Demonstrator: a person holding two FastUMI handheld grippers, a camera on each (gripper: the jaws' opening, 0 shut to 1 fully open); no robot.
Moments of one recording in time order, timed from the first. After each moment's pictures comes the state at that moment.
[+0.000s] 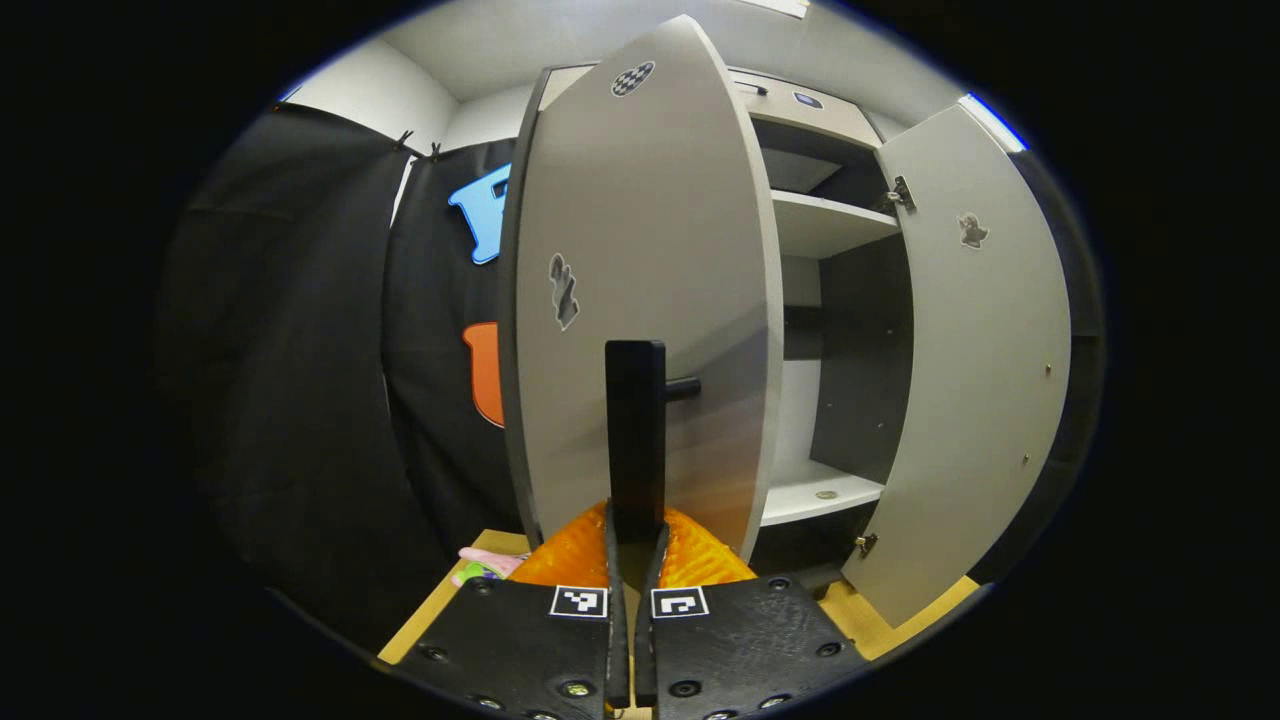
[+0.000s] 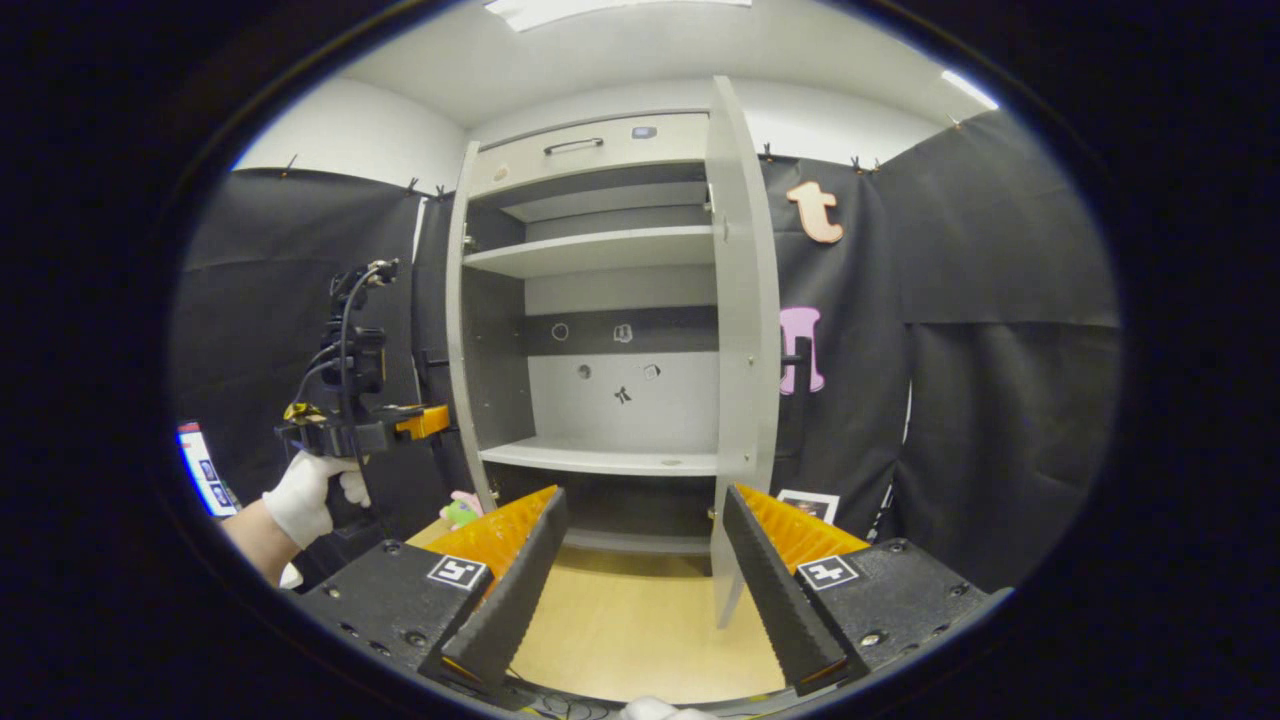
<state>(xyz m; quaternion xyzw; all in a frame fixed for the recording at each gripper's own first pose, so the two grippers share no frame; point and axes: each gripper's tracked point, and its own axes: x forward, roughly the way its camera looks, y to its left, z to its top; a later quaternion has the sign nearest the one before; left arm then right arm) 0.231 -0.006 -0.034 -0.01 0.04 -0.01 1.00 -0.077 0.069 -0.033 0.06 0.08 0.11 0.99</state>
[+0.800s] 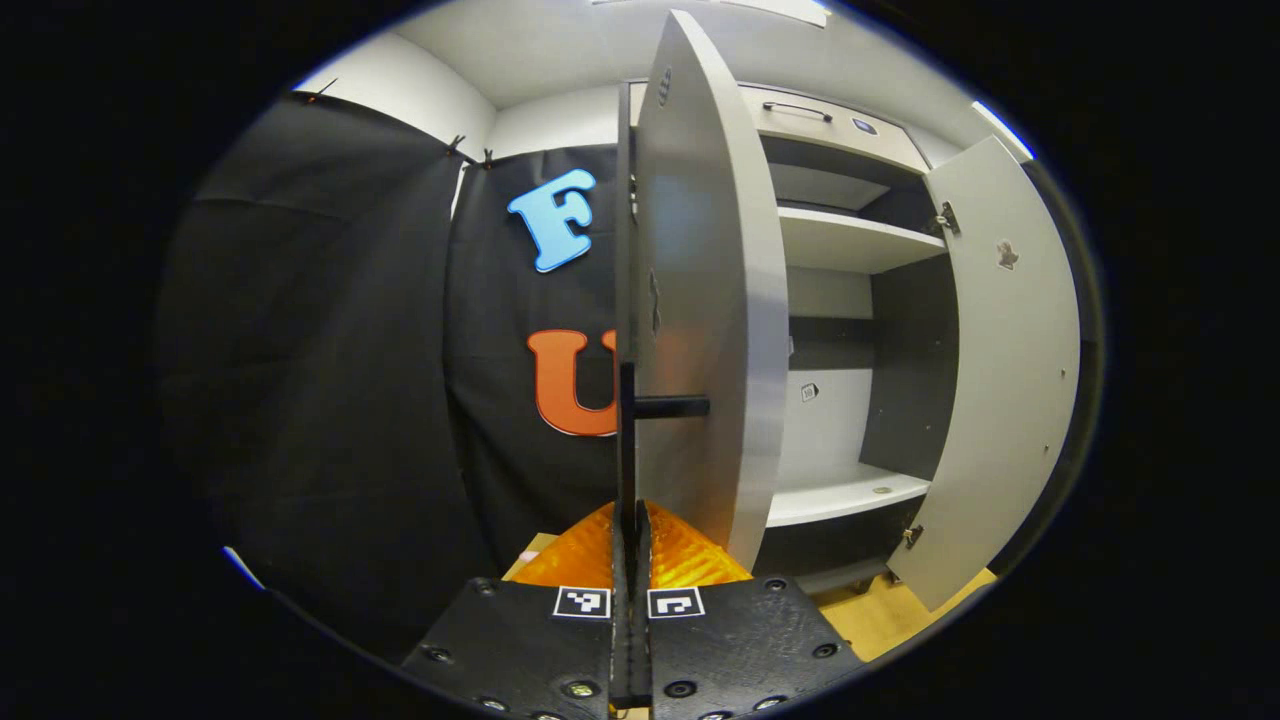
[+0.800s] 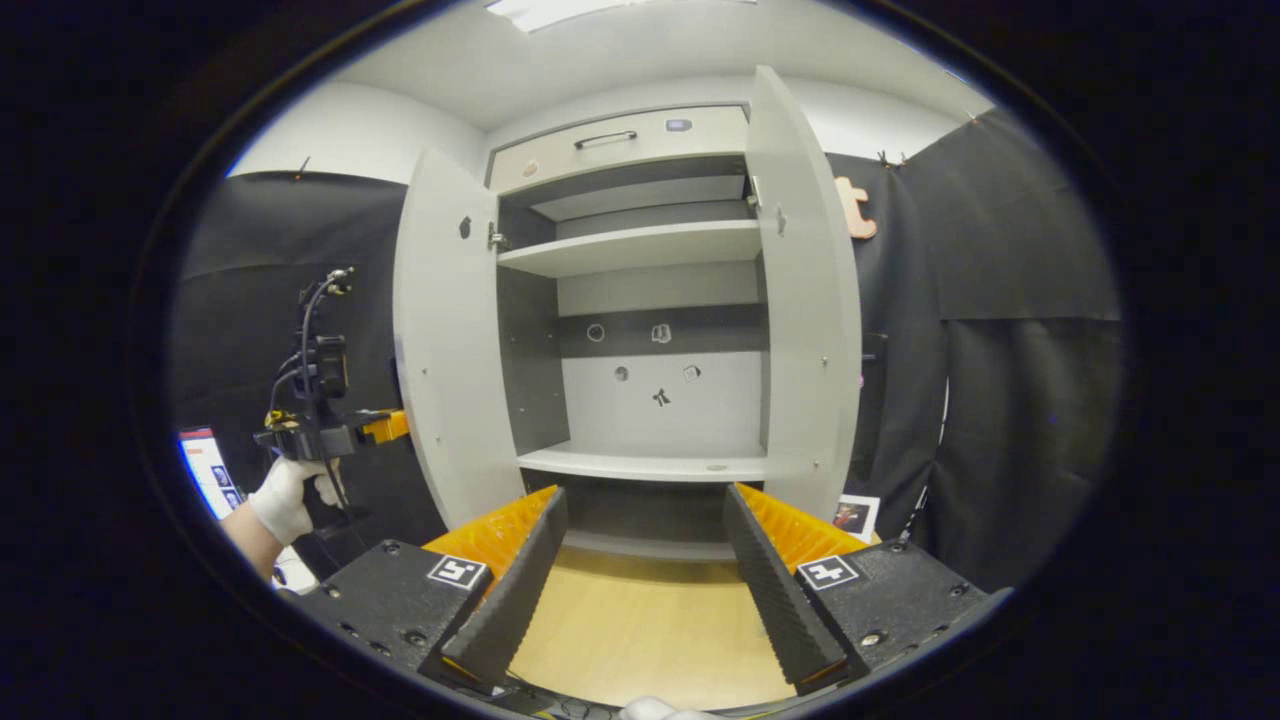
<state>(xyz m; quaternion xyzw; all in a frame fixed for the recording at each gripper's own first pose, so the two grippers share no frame) 0.207 0.076 -0.035 -0.01 0.03 0.05 1.00 -0.060 0.119 -0.028 0.06 0.07 0.15 0.98</state>
